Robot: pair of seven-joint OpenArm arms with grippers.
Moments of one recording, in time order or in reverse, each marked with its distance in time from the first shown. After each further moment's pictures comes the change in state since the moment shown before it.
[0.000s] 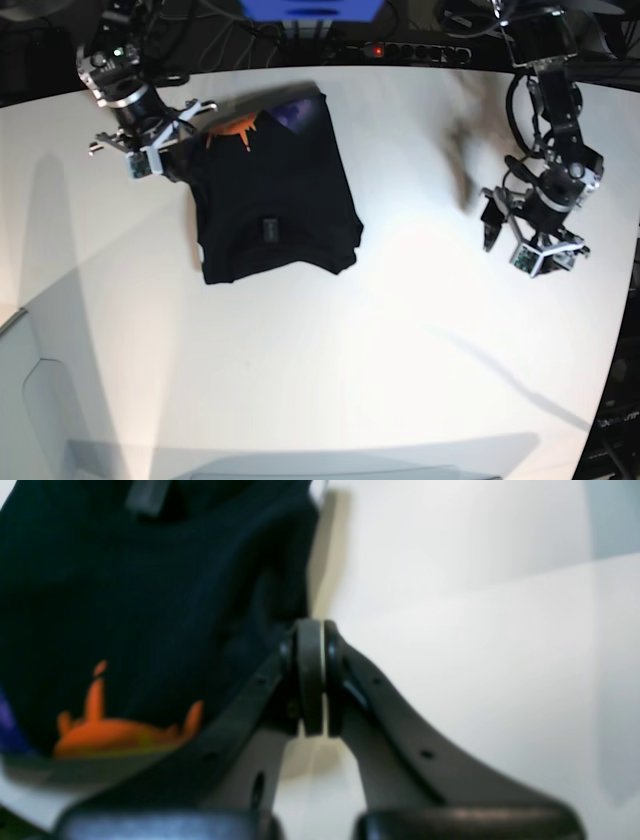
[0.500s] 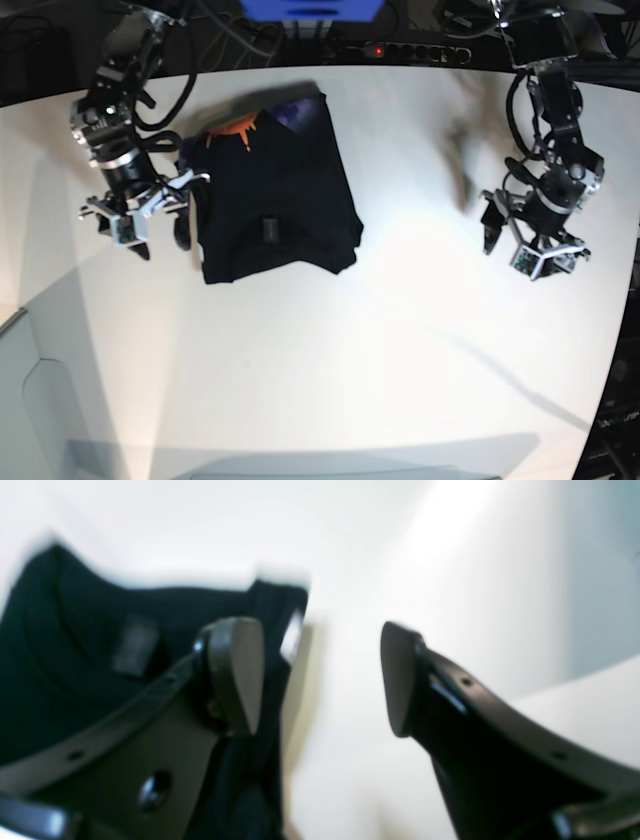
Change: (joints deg) left arm -0.2 0.0 0.0 0.5 0.0 0.0 0.0; right arm 14.9 0.3 2.3 -3.6 -2.4 0.0 0.6
